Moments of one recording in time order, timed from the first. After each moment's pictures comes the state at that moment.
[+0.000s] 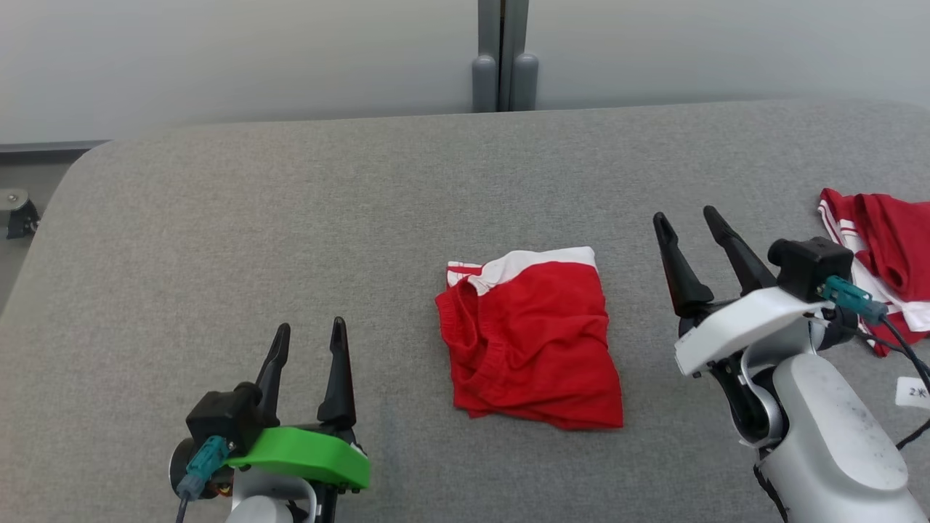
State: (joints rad) left arm -0.11 0.11 -0.35 0.21 -0.50 0.11 -0.26; right arm -0.37 -0.18 0.20 0.35 0.45 0.13 -0.14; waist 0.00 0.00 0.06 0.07
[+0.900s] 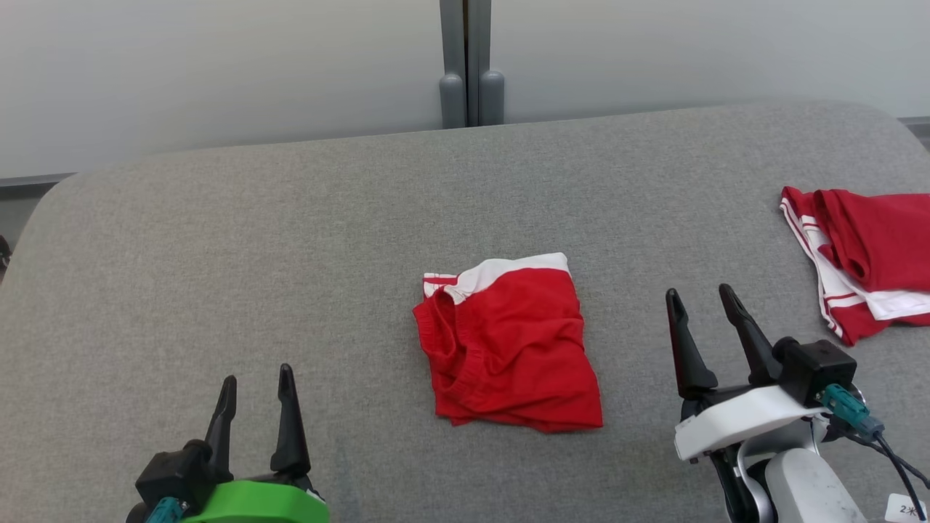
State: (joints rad) left arm 0.05 0.07 -0.16 0.14 -0.41 0.05 -0.26; right arm -0.11 -0.06 0.08 0.22 0.25 0.13 -0.24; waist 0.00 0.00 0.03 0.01
